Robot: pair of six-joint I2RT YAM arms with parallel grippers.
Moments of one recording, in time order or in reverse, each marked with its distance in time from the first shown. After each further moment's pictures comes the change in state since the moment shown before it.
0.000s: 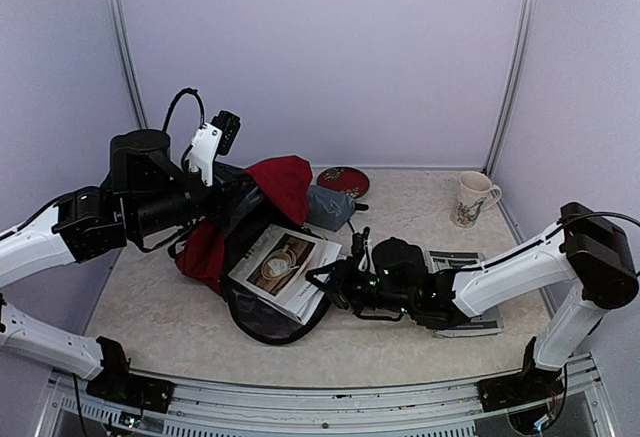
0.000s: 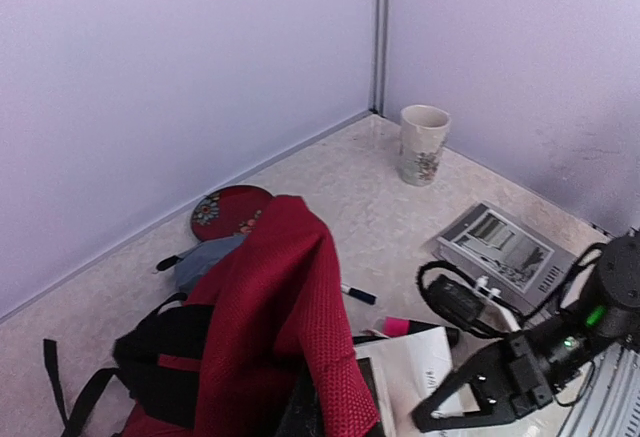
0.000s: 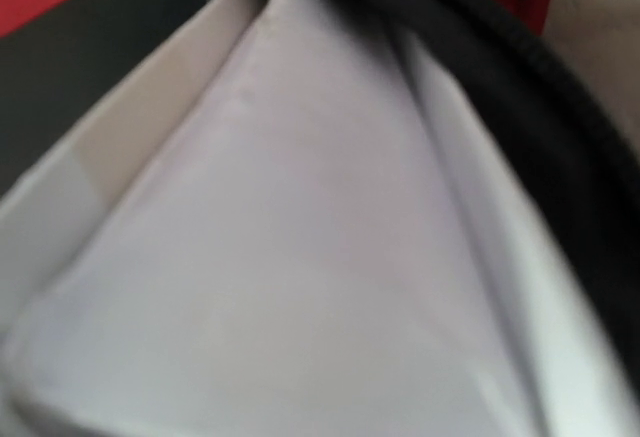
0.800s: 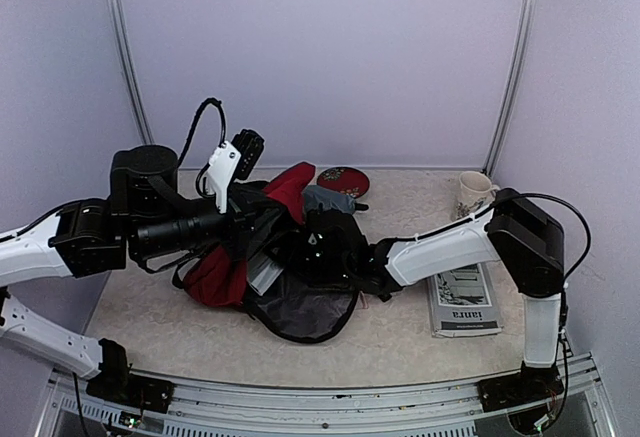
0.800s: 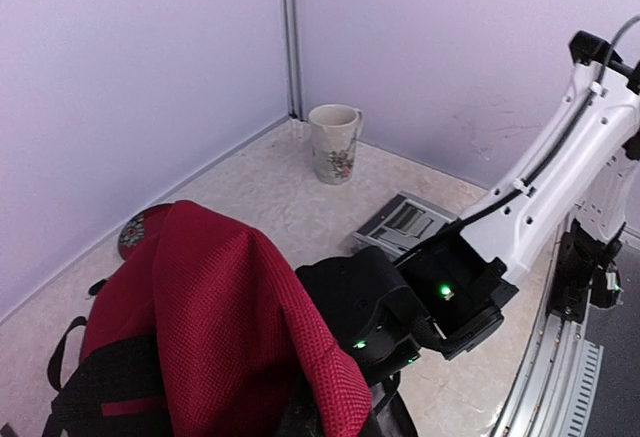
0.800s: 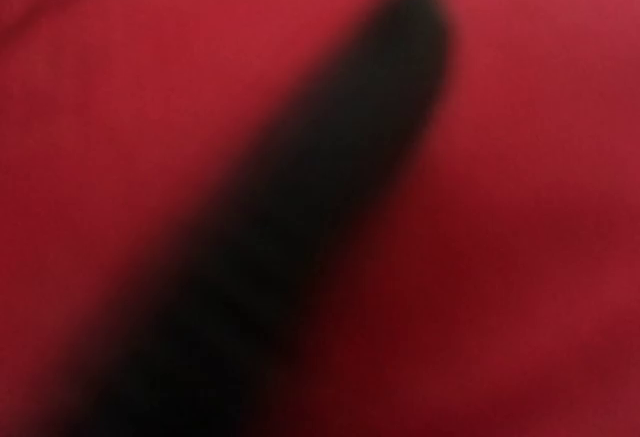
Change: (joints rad) left arm -0.219 0.018 0.002 0.019 0.026 0.004; right arm -0.075 0.386 0.499 -0.186 -0.029 -0.179
